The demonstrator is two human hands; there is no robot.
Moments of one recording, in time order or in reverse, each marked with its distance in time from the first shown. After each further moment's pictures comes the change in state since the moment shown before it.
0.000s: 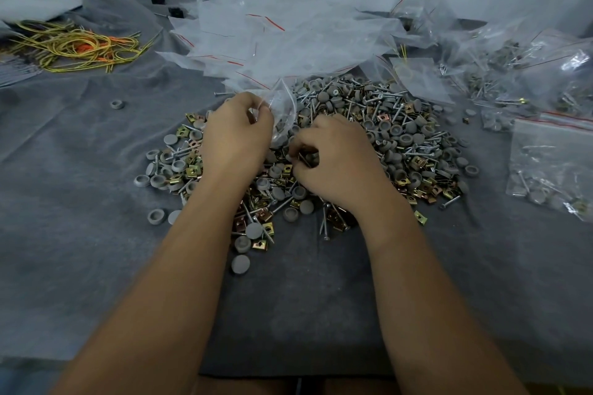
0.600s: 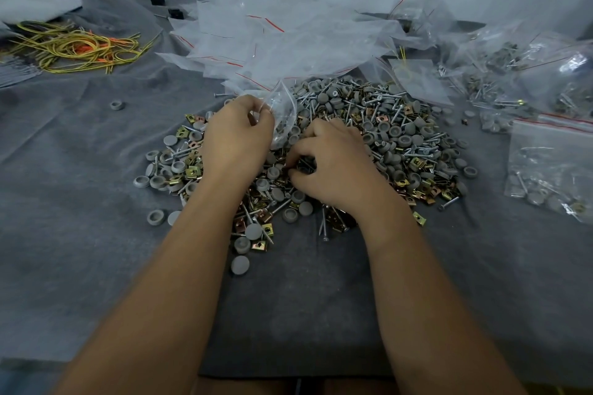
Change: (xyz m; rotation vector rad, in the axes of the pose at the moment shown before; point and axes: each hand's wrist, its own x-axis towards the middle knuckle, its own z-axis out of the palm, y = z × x) left_hand 0.000 0.000 0.000 -0.032 -0.019 -0.011; right_hand 0.000 0.003 0.003 -0.007 -0.097 -0.009
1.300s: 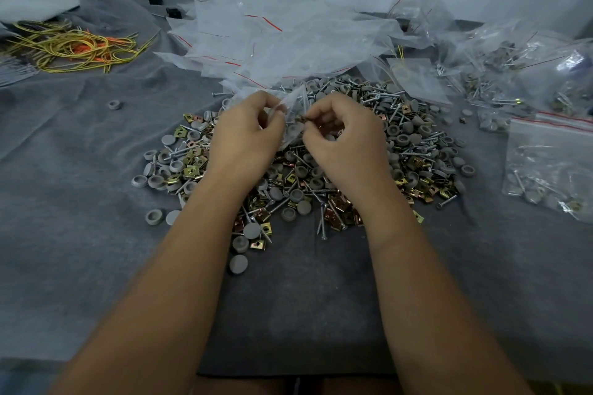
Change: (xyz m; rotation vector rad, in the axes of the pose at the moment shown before) left_hand -0.005 0.006 0.002 -0.060 -0.099 0.141; right_hand -0.001 -0.006 -0.011 0.567 0.442 0.138
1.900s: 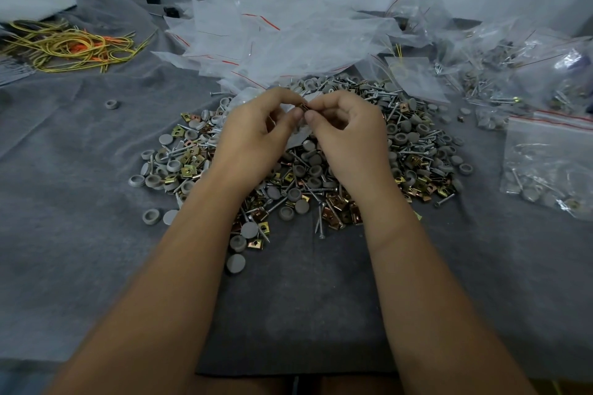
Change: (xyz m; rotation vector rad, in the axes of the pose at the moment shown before) left_hand -0.004 0.002 0.002 -0.162 -0.085 0.183; right_hand 0.004 -0.002 0.000 0.207 0.019 0.153
